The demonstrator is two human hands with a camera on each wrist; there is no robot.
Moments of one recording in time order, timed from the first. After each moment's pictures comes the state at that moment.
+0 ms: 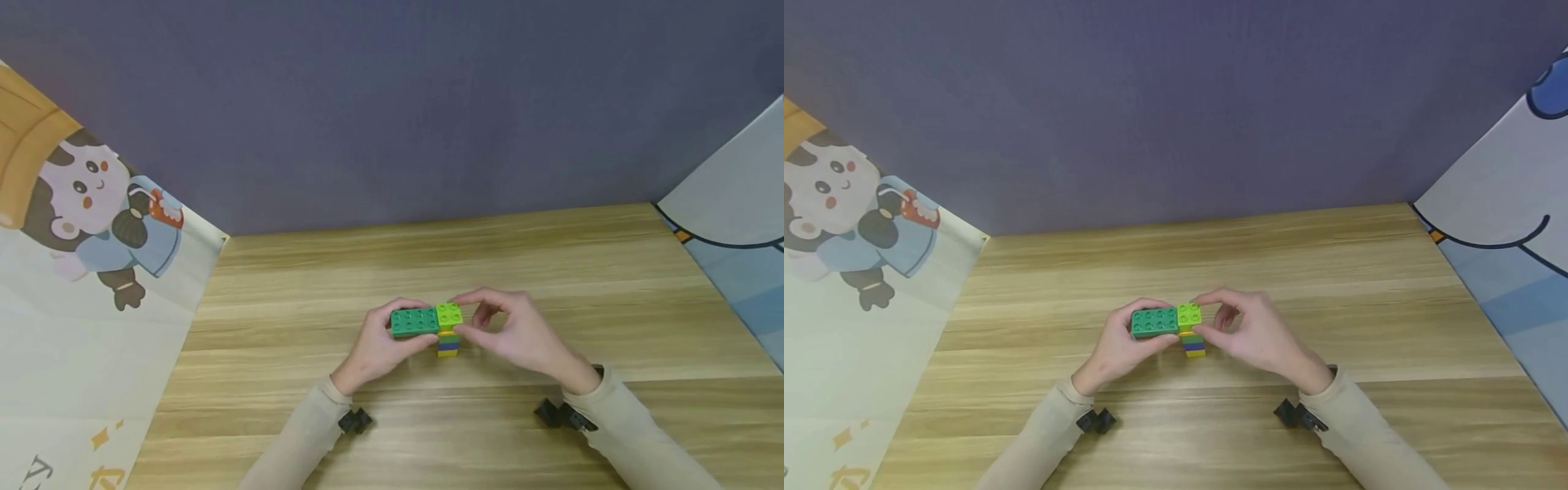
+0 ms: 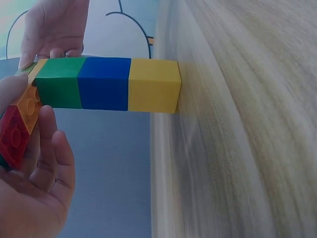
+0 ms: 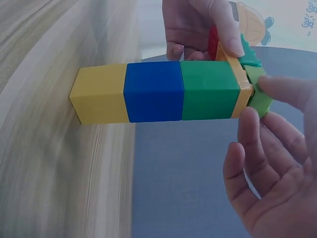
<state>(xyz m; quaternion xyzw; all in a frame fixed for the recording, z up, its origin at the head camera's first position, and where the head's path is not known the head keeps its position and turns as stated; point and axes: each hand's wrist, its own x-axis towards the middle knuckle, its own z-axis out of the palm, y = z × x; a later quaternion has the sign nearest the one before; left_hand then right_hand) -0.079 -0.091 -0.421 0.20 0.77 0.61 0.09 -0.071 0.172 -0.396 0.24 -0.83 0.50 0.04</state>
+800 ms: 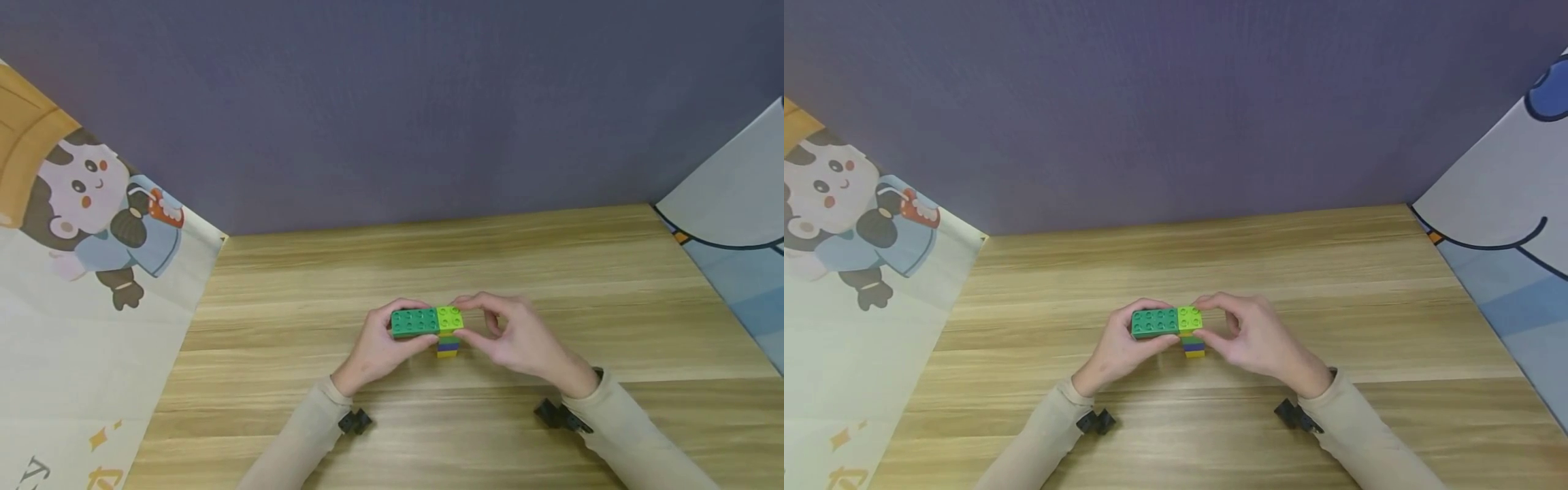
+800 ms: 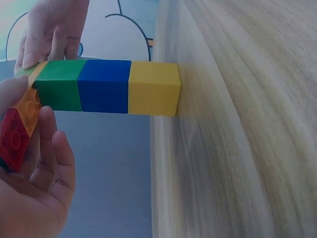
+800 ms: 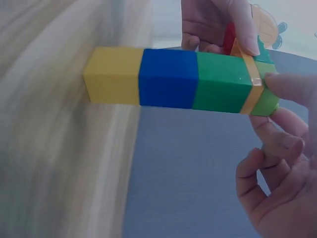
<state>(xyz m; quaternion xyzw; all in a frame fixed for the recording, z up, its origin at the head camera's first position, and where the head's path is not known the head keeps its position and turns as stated) -0.078 -0.089 -0.421 0.20 0.76 0.62 0.09 -0.071 0.172 -0.401 0.32 -0.82 0.46 0.12</state>
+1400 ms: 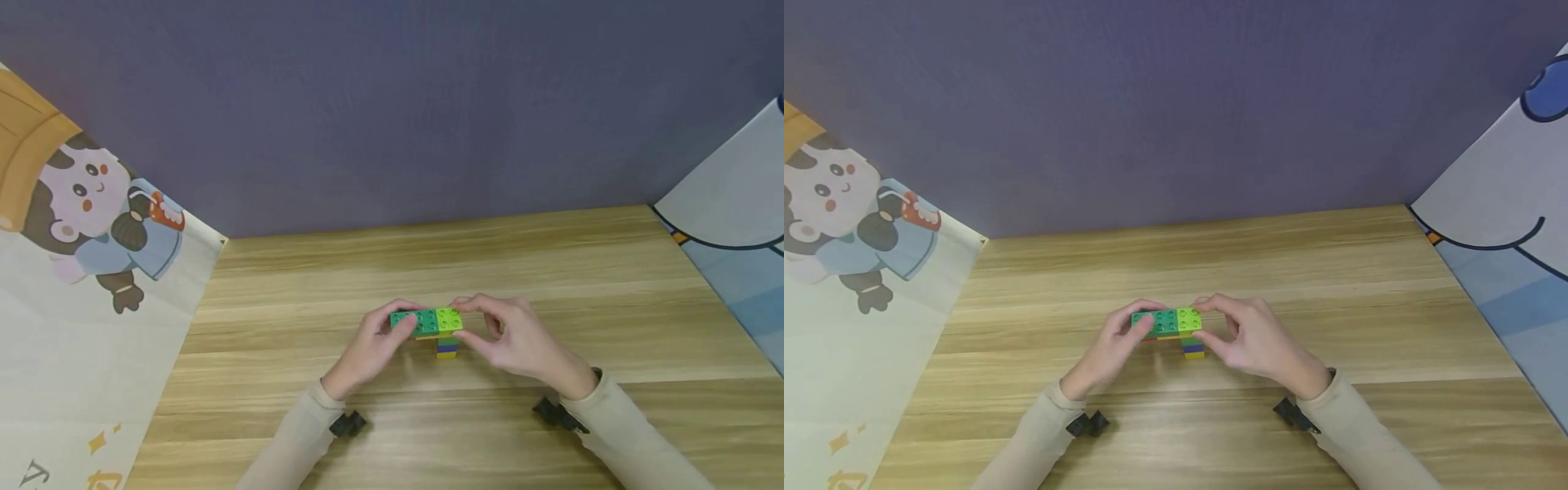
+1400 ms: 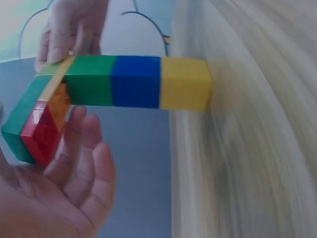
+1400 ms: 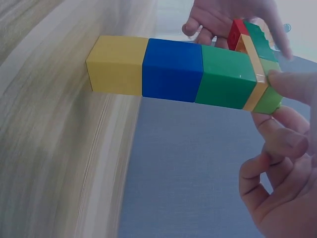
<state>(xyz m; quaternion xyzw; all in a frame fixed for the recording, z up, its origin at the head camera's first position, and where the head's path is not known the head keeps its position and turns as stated) -0.078 -0.097 -0.410 0.20 0.77 0.59 0.12 -0.073 0.171 -0.403 0.35 -0.82 0.44 0.14</state>
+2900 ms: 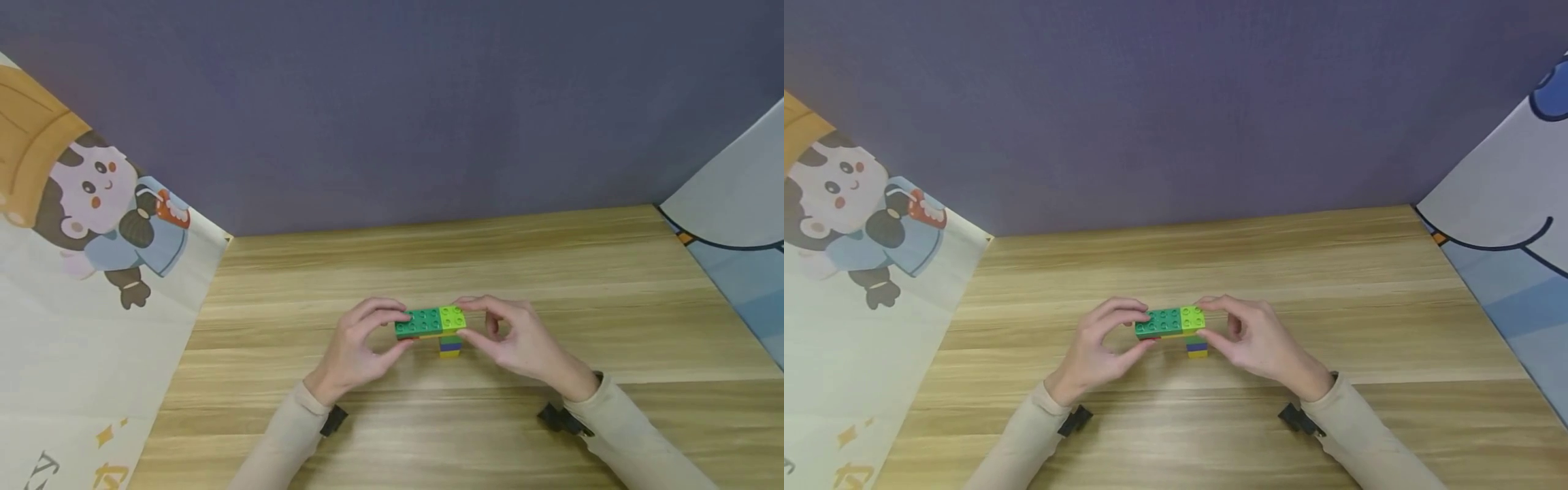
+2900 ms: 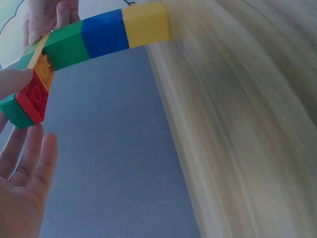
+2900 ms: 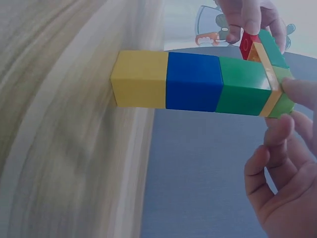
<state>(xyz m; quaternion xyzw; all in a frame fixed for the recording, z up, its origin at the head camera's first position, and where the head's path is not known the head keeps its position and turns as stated) -0.076 -0.123 -0.412 0.40 0.79 0.42 -0.20 -0.069 0.172 -0.414 0.33 -0.80 0.49 0.13</state>
